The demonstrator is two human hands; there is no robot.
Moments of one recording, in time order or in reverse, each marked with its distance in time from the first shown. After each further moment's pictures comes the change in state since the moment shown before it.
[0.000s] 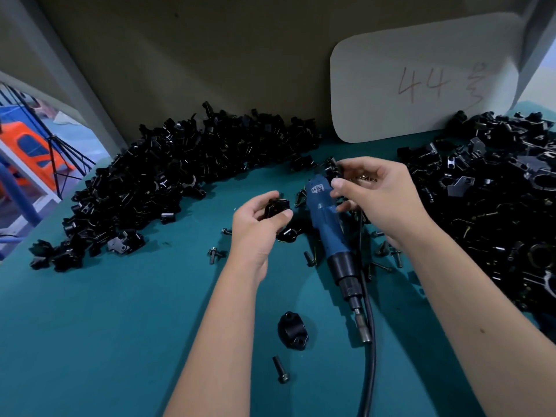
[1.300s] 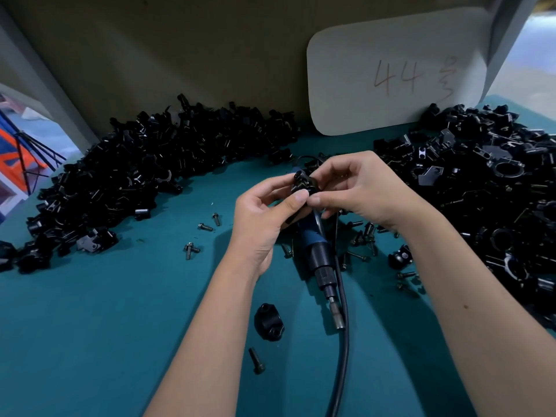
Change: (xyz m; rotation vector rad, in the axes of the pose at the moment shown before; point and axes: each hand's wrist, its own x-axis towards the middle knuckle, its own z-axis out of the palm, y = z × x) left_hand -0.018 0.004 0.032 -0.316 -0.346 0.153; right_hand -0.003 -0.021 -0.023 -0.233 -0.353 0.018
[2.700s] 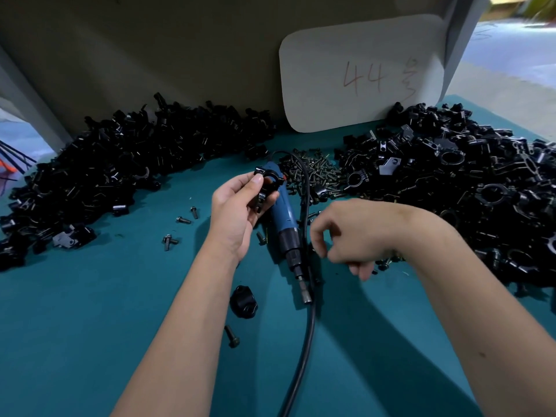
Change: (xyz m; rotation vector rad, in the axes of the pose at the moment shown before) left_hand -0.005 0.004 0.010 -0.055 0.183 -0.093; right_hand -0.068 -0.055 0.008 -0.777 -0.408 0.641
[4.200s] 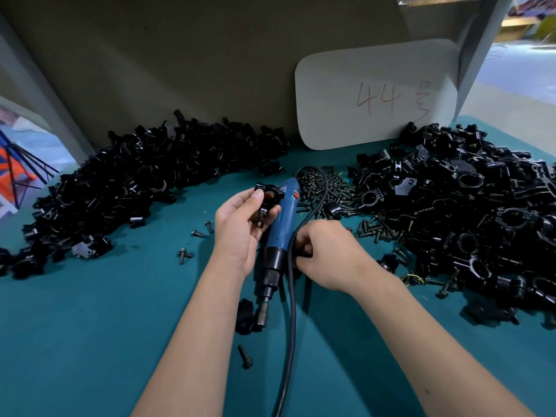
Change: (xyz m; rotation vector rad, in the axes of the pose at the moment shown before) left_hand 0.003 0.006 -0.011 -0.032 0.061 0.024; right_hand 0.052 -0.022 0.049 0.067 0.501 -0.133
